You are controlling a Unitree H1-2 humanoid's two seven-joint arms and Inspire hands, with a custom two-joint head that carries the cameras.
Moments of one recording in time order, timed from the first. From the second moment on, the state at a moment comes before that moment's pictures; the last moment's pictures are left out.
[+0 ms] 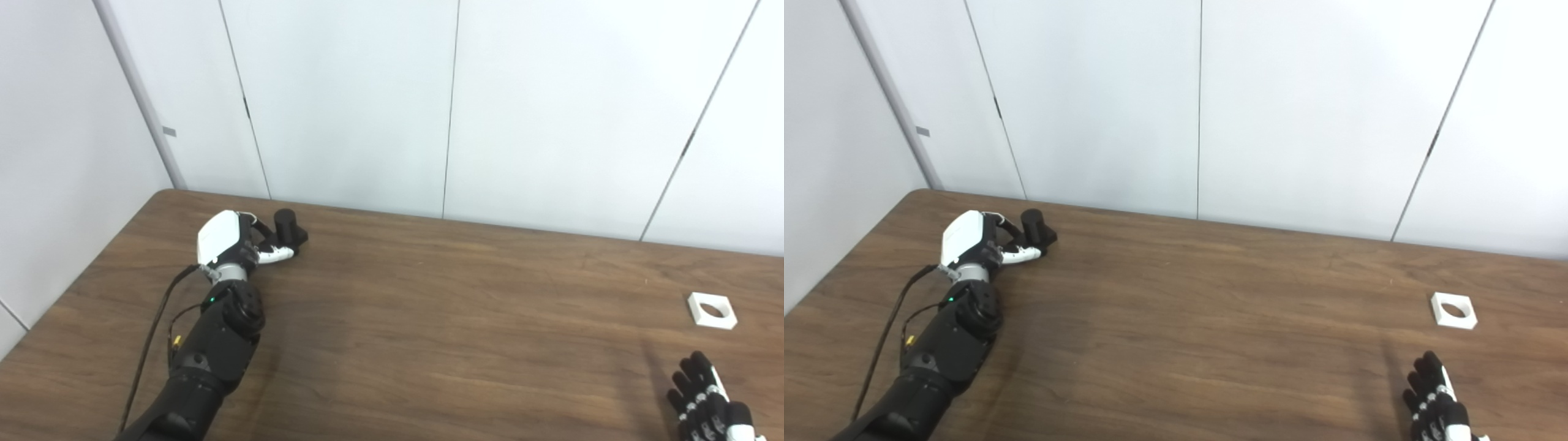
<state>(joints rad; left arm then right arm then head) -0.56 0.38 -0.05 0.65 0.54 0.30 0.35 0.22 -0.16 -0.10 -0.25 0.23 -0.01 0.13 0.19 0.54</state>
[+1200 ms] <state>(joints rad) -0.37 0.41 -0.16 0.34 0.57 0.24 0.28 0.22 -0.15 -0.10 -0.25 0.23 0.00 0.12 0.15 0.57</state>
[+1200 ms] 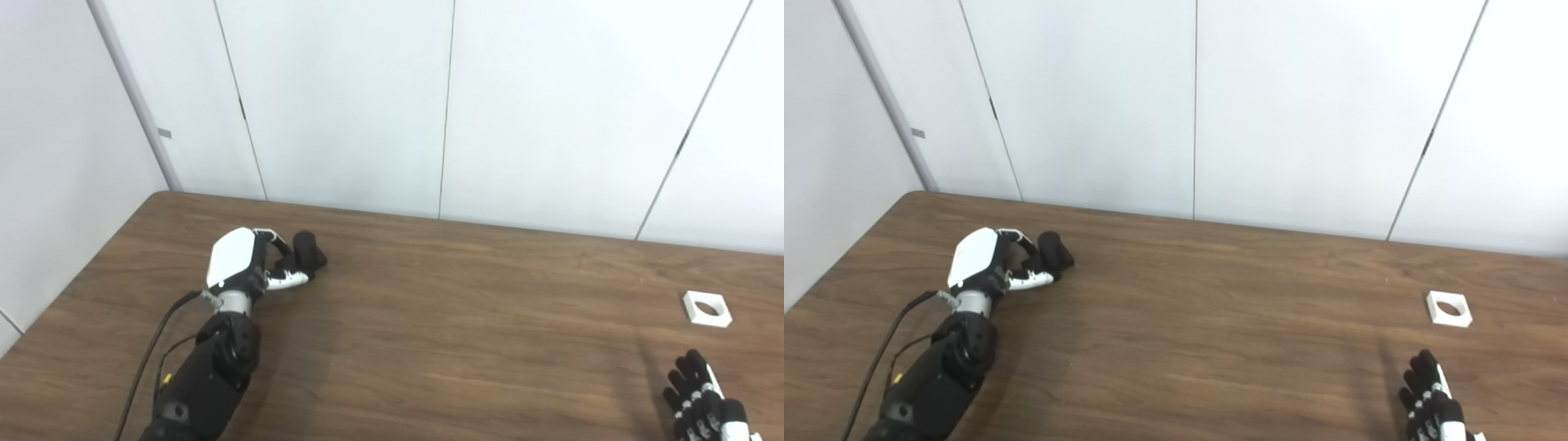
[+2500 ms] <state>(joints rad) -0.06 0.27 -0.31 -0.14 0.71 0.10 0.05 0.20 -0.15 -0.07 -0.27 0.19 0.03 0.11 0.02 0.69</state>
